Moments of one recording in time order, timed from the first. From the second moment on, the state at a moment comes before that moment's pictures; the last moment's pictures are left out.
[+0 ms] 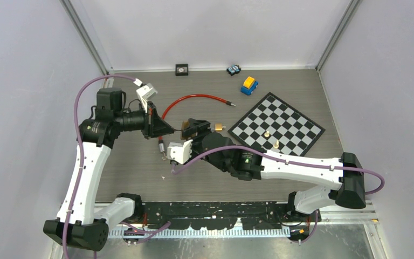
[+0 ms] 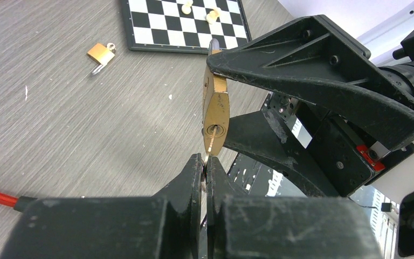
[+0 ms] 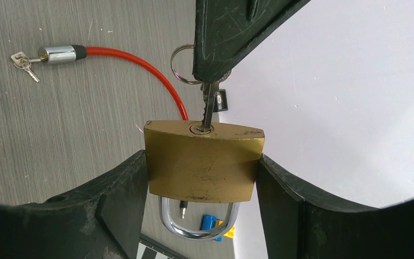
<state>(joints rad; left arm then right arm) -0.14 1.04 1.28 -0.91 0.97 0.11 1.29 1.38 1.17 -0.04 0.42 -0.97</state>
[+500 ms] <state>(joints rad) -0.14 1.04 1.25 -0.87 0.97 0.09 1.29 1.38 1.17 -0.05 0.43 -0.97</state>
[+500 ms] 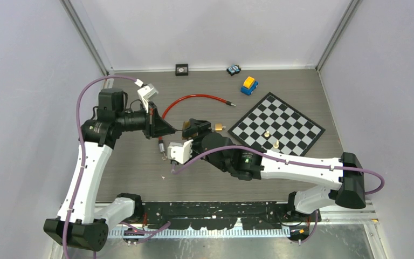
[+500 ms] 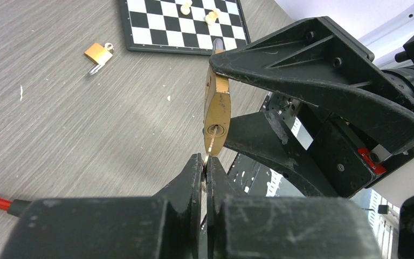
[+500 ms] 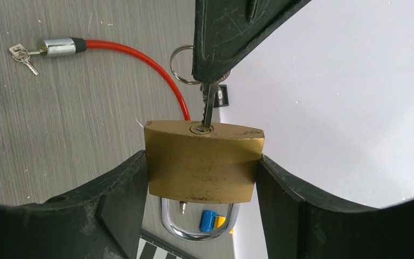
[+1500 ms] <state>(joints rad) -0.15 1.03 1.21 -0.85 0.98 0.08 1.29 1.38 1.17 -0.08 0.44 -0.98</state>
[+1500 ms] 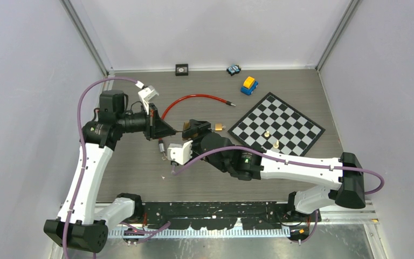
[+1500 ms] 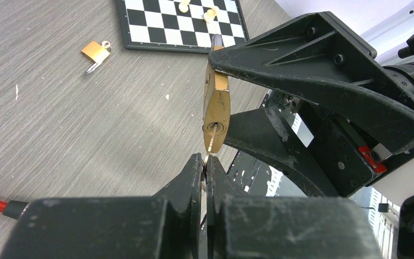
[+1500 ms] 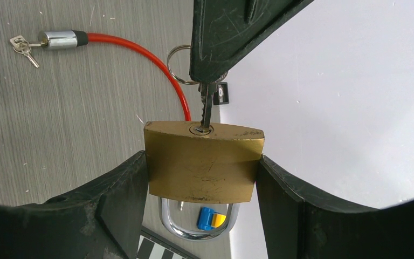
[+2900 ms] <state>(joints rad) -0.21 1.07 1.14 -0.66 0.95 -0.08 1.30 1.45 1.25 -0.15 0.51 -1.01</state>
